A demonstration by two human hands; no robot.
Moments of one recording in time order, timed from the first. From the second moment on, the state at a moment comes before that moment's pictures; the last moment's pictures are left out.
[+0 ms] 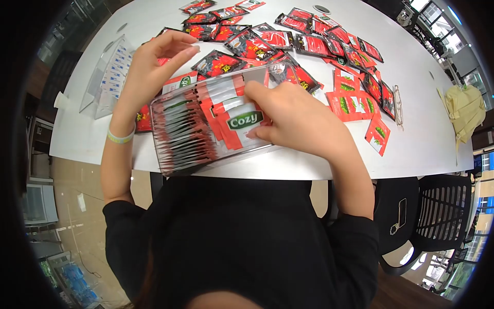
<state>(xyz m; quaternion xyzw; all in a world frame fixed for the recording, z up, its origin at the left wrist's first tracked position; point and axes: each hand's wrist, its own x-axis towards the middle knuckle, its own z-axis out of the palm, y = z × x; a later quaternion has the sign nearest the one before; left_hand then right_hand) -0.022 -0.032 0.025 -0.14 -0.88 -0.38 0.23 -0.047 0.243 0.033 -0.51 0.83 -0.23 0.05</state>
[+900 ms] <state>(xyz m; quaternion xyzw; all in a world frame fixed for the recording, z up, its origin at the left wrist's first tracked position) -0.031 -0.027 0.021 -0.10 -0.78 -0.62 -0.08 -0.047 0.224 0.010 -0.50 0.83 -0.25 -0.09</state>
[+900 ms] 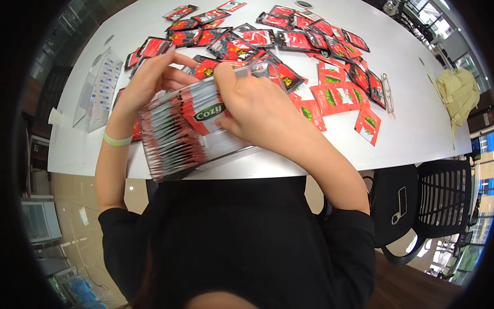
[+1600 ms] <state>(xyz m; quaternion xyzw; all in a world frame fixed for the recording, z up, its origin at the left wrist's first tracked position) -0.061 -0.052 -0.033 -0.13 -0.94 -0.29 0.16 -0.119 0.316 0.033 -0.35 0.92 -0.07 0.16</state>
